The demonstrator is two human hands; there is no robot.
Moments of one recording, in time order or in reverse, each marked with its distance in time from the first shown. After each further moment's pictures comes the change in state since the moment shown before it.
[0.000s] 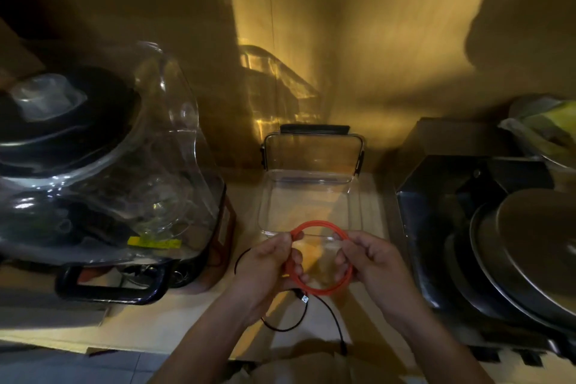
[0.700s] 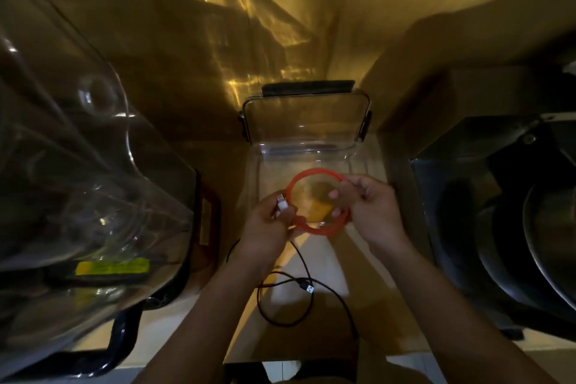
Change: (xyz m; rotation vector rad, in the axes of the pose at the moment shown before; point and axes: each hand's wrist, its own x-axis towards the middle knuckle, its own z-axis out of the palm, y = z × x) left_hand 0.102 0.005 -0.010 0.260 0.172 0.021; right_hand 0.120 0.026 0.012 -0.008 0.273 0.085
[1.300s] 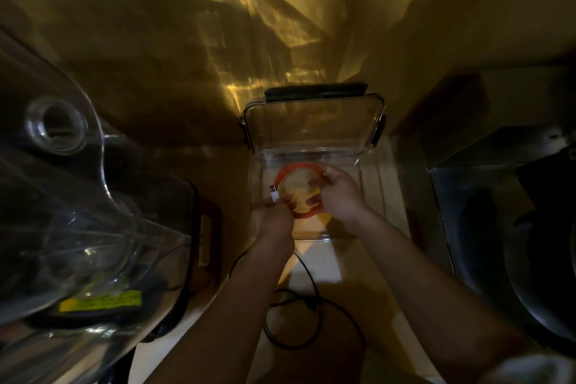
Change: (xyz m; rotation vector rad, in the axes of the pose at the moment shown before) left_hand 0.092 -0.019 0.020 -0.224 0.465 -0.302; right_hand 0.089 0.019 0.057 -0.113 -0.188 0.195
